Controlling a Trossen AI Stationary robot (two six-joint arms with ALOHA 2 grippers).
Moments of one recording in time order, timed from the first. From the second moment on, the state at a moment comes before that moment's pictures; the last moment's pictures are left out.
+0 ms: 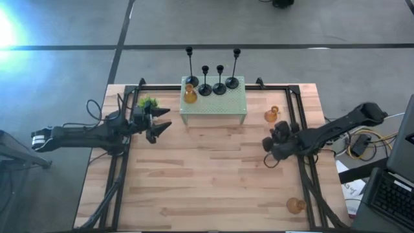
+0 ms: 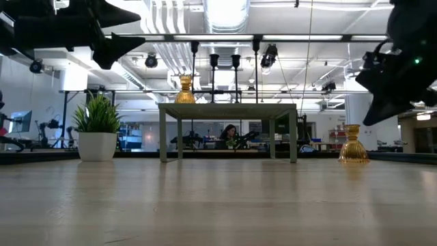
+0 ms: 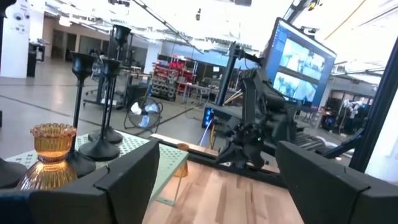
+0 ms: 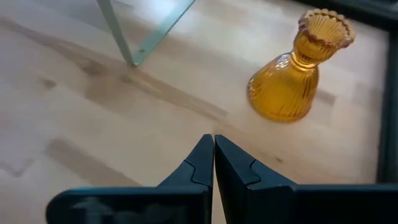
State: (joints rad) left arm 0.20 0.54 0.21 0.57 -0.04 -0.21; right arm 0.34 0.97 0.46 -0.89 0.81 1.37
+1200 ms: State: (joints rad) left arm 0.20 0.54 0.21 0.57 -0.04 -0.12; right arm 0.50 1.46 0.35 -0.88 1.08 1.94
